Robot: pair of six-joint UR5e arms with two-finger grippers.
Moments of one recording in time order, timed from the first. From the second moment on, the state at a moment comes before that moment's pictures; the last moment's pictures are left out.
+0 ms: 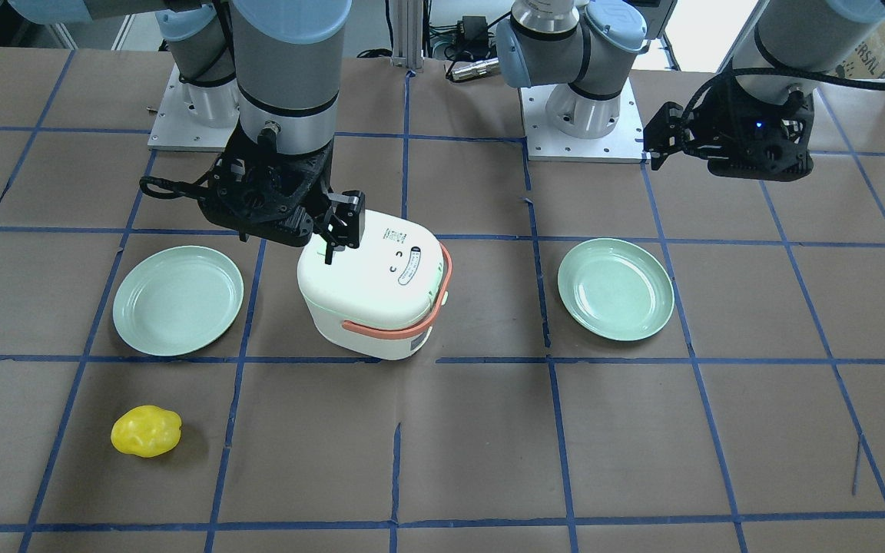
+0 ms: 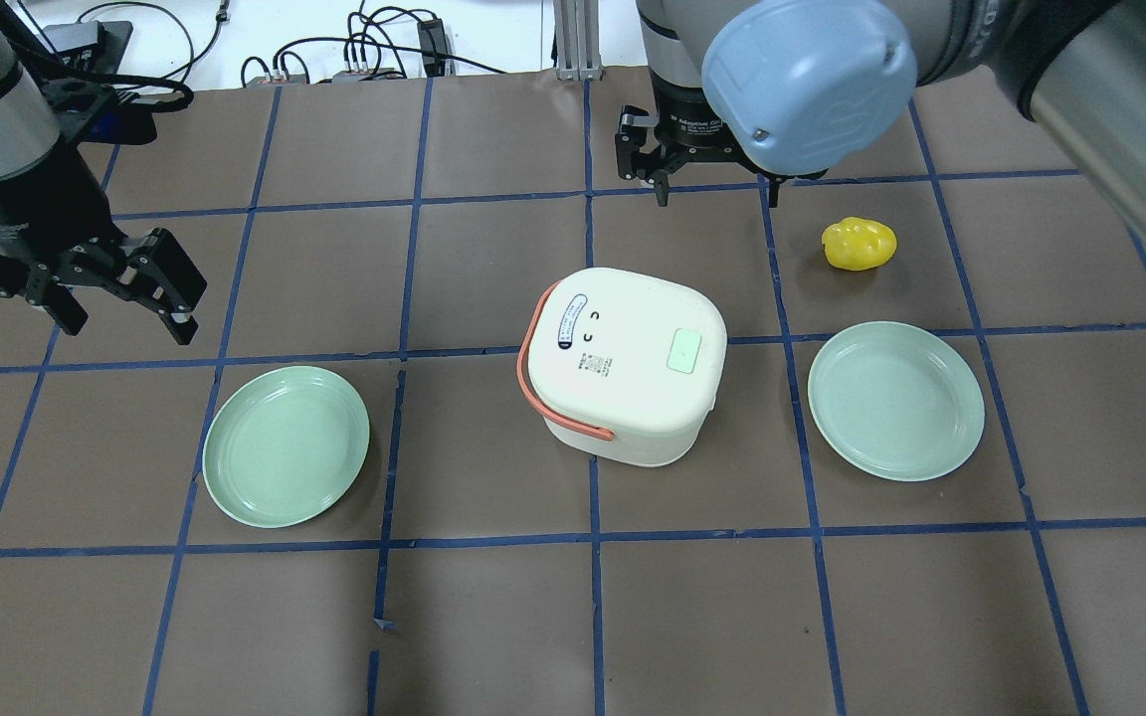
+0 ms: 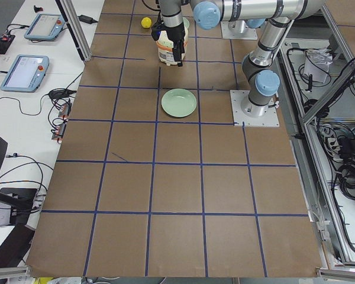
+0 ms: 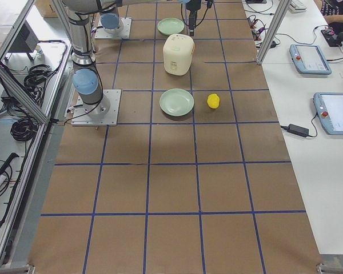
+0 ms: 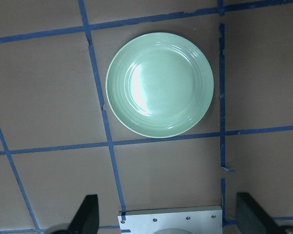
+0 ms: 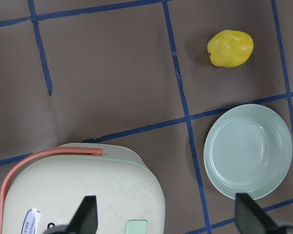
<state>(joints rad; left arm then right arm) -1.38 -1.52 -1.61 -1.78 1.69 0.28 1.87 -1.34 1.38 -1.62 -1.76 0.49</state>
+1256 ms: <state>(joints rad) -1.38 -1.52 -1.61 -1.78 1.69 0.28 1.89 -1.33 1.39 -1.63 -1.70 0.49</state>
